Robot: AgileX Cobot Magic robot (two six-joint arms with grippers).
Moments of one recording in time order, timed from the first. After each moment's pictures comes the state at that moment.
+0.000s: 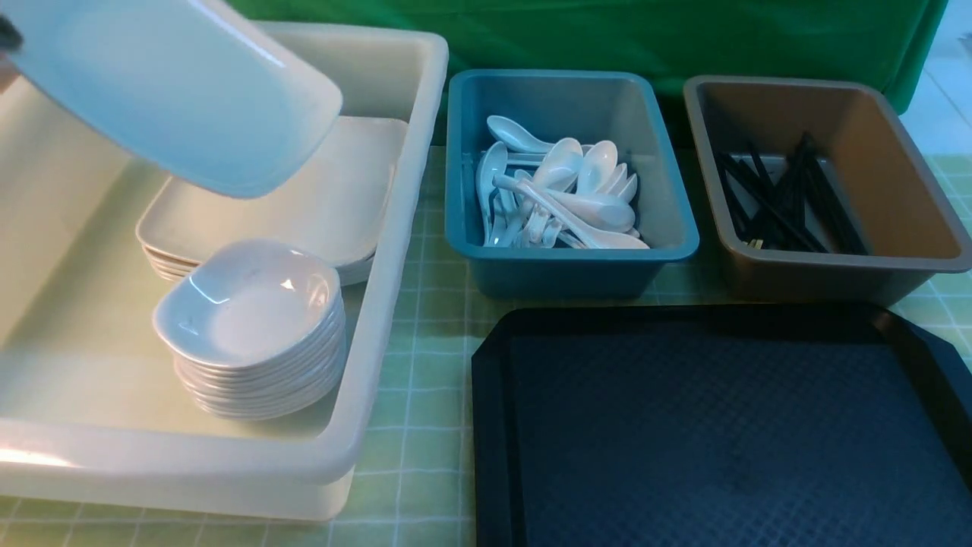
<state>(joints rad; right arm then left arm) 0.60 1.65 -2.04 0.39 1.11 -0.40 0.26 1.56 -1.23 -0.63 0.22 -0.02</state>
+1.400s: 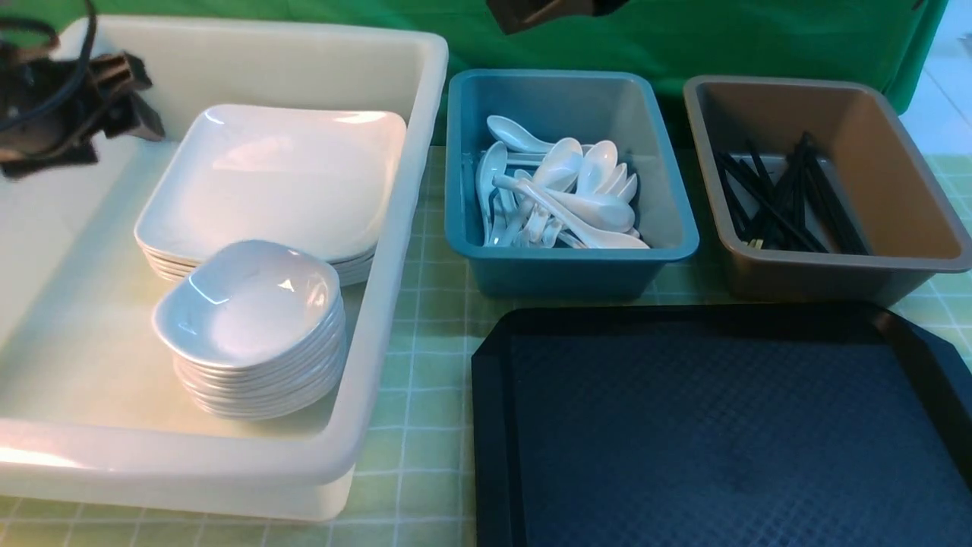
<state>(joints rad) 0.63 1.76 -2.15 0.27 1.17 -0.26 0.12 1.52 -1.32 -0.38 0.65 0.12</state>
